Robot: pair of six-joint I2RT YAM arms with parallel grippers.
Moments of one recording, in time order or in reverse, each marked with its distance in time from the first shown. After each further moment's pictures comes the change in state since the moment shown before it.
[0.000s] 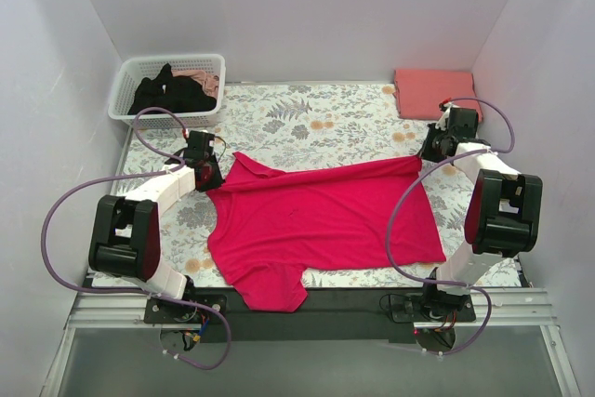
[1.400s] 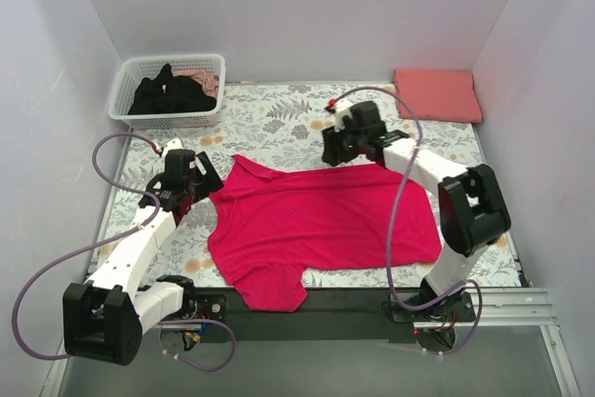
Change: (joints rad) left arm 0.002 -0.468 -0.173 -0.059 -0.034 -0.165; right arm 0.577 0.030 0.131 0.007 -0.080 -0.143
